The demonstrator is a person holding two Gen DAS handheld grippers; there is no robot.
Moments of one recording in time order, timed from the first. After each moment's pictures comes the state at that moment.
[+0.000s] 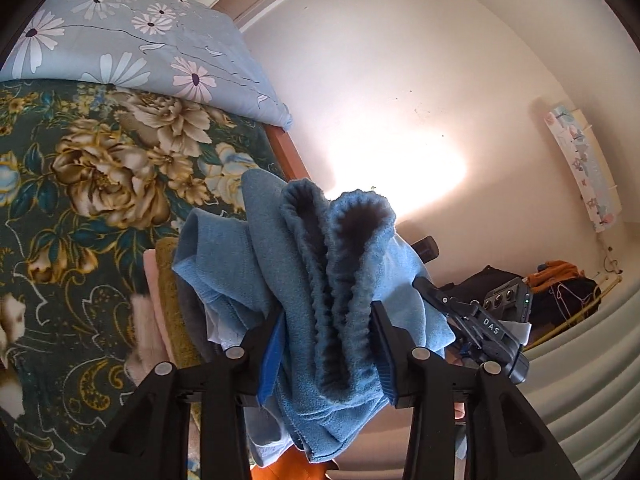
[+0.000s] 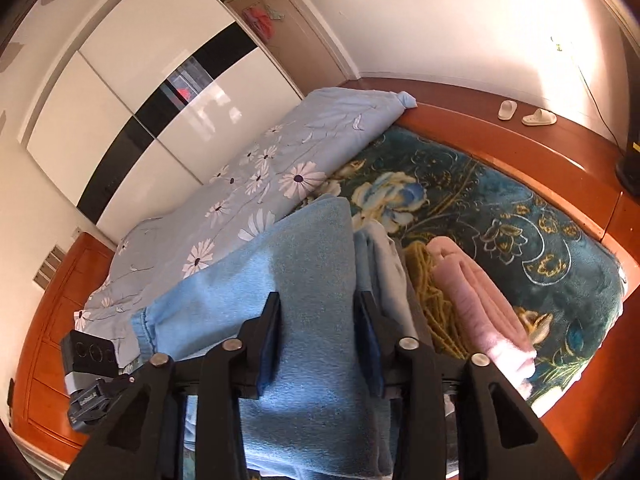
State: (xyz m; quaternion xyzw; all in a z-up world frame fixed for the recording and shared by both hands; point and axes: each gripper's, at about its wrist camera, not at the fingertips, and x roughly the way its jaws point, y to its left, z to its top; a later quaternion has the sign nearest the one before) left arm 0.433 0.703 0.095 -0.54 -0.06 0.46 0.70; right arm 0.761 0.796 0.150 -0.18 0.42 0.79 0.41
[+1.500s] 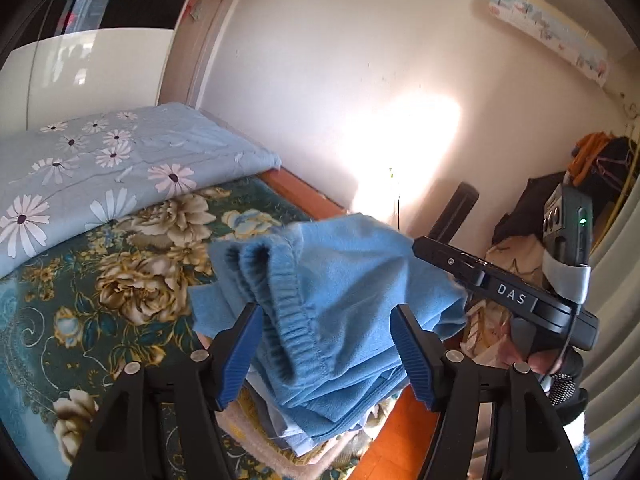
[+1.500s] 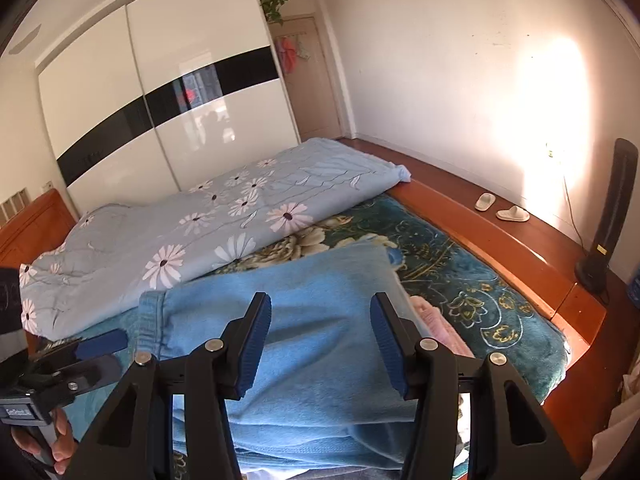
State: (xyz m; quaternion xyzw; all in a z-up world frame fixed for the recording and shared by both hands) left arm 0.493 0.676 0.172 -0.35 0.12 0.55 0.75; right arm 0.718 0.735 0.191 -0.20 0.25 0.82 0.48
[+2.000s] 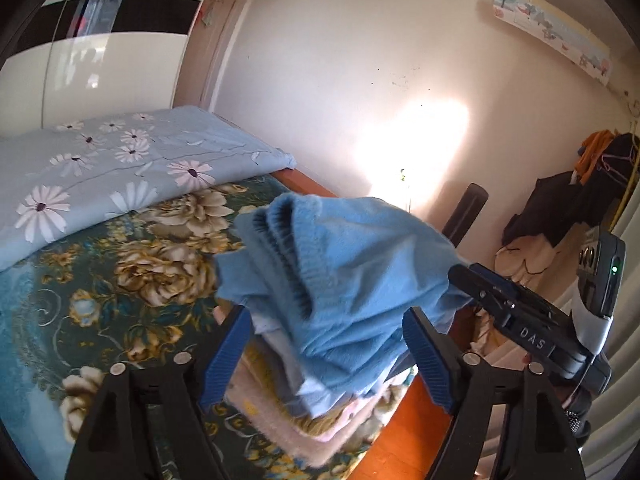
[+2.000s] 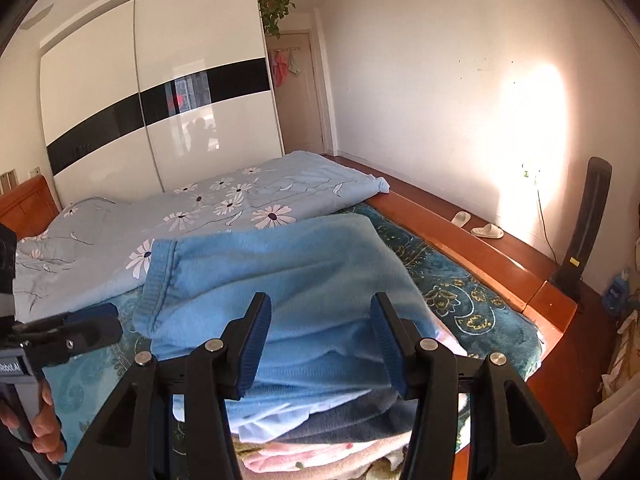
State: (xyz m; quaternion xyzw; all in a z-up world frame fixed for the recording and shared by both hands) left arm 0.484 0.623 0.161 -0.33 0.11 0.58 0.74; right arm 0.724 0.663 0.172 -0.19 0.19 0.80 0.53
